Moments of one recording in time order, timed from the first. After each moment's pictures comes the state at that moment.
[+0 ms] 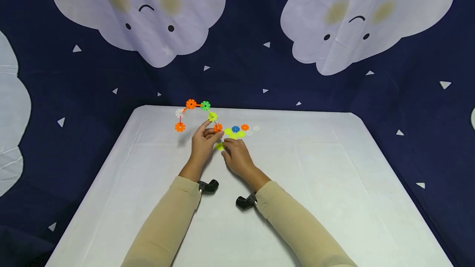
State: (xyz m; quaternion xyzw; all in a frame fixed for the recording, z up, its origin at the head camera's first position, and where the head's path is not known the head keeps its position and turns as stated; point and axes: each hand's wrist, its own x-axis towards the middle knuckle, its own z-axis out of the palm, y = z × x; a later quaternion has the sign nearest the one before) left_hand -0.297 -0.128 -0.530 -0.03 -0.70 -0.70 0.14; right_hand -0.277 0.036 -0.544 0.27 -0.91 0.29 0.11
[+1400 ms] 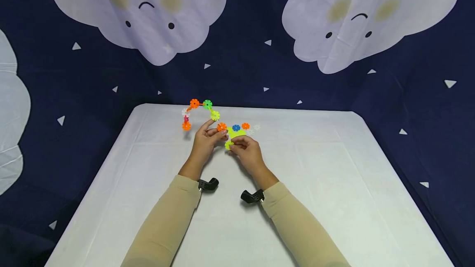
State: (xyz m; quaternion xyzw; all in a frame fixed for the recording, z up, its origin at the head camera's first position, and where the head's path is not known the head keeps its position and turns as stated) left_hand -0.299 -0.127 -0.531 -0.07 -0.59 -0.80 0.04; right_hand -0.271 0.052 -0.537 0.10 -0.68 0.72 0.03
